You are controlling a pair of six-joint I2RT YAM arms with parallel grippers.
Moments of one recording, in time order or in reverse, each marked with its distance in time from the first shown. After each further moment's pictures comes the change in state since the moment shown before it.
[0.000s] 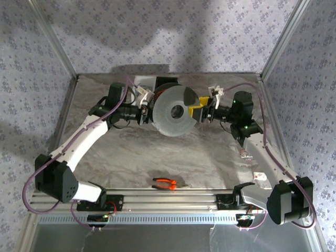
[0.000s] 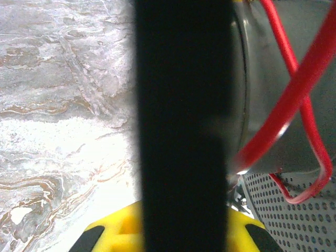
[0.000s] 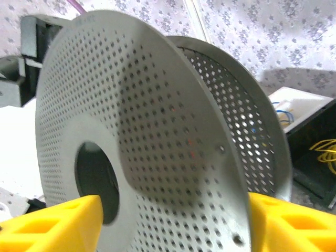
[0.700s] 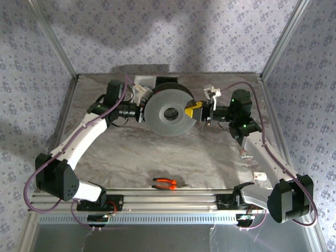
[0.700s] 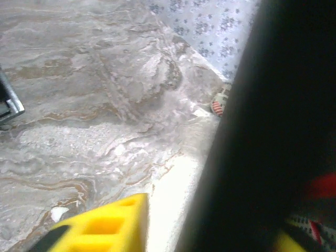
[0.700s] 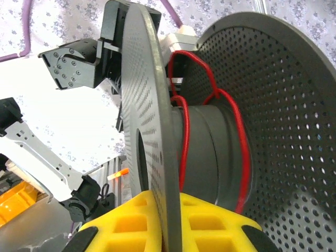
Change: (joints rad) left arm 0.026 0.010 0.024 -0.018 -0.077 0.051; right arm 0.035 0.011 0.029 0.030 -0.177 0.016
